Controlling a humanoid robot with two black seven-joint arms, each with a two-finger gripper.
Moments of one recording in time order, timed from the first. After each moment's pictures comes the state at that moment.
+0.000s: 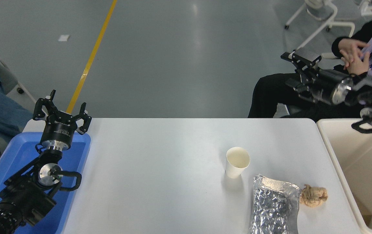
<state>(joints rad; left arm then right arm) -0.60 0.24 -0.89 -0.42 -0.07 -0.57 -0.52 1.84 -0.53 -1.25 1.15 0.30 0.11 0.63</state>
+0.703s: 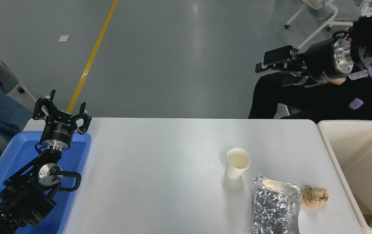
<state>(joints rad) -0.60 0.24 -0.89 -0.42 -0.07 -0.57 -0.52 2.21 -0.23 -1.56 1.30 -0.14 0.51 0.63</state>
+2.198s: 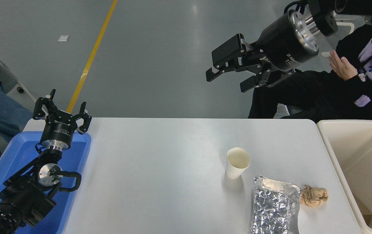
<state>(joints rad) -0.60 0.24 -0.89 -0.42 -0.07 -0.57 -0.52 2.37 -0.09 -1.46 1.33 0.03 0.70 0.61</state>
